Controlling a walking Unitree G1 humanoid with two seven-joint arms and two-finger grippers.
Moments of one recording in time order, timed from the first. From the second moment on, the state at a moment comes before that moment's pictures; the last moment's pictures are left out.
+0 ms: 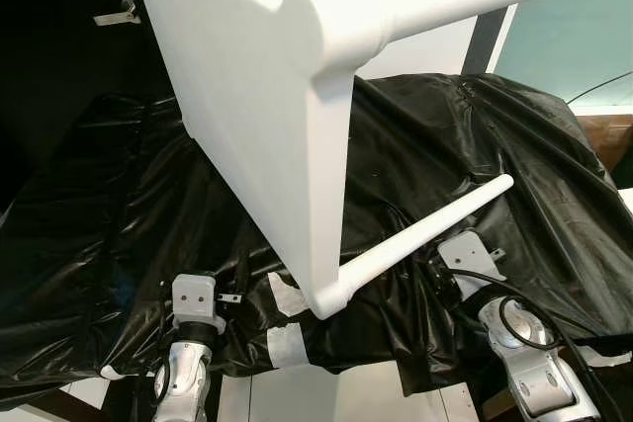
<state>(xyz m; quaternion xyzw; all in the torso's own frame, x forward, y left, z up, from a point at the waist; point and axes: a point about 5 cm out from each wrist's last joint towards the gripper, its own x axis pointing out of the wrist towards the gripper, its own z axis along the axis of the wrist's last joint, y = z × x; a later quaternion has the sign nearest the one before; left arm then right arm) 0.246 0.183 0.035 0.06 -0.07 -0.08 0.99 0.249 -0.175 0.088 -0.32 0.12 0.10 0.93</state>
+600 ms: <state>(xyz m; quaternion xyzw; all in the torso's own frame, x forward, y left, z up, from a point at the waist) 0.250 0.182 0.036 0.05 -0.07 -0.05 1.00 0.230 -0.200 0.116 -0.48 0.00 -0.04 0.87</state>
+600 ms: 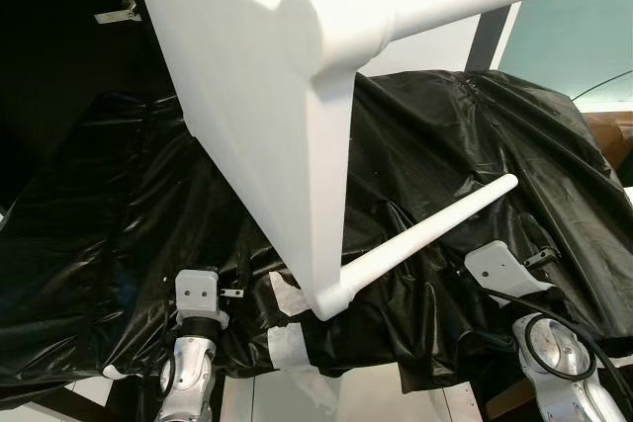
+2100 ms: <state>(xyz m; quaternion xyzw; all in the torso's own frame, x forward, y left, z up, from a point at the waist) 0.228 0.198 0.042 0.07 -0.09 -0.03 0.99 0.244 -0.107 0.102 0.04 0.05 0.46 0.89</state>
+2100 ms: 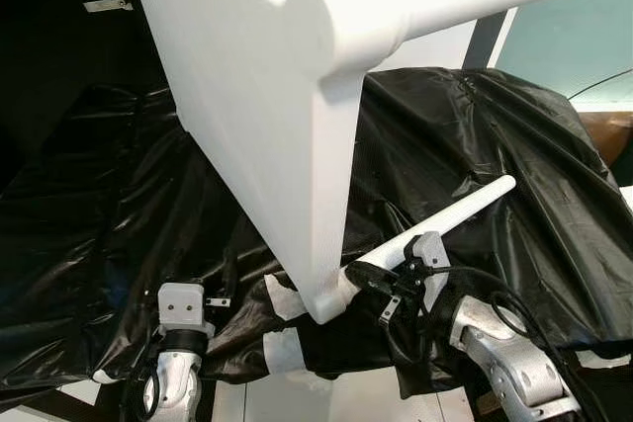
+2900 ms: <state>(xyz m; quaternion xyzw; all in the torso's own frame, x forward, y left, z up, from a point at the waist) 0.224 0.202 0.046 0.08 -0.09 -0.02 0.99 0.239 -0.068 0.093 0.13 0.12 0.60 0.78</state>
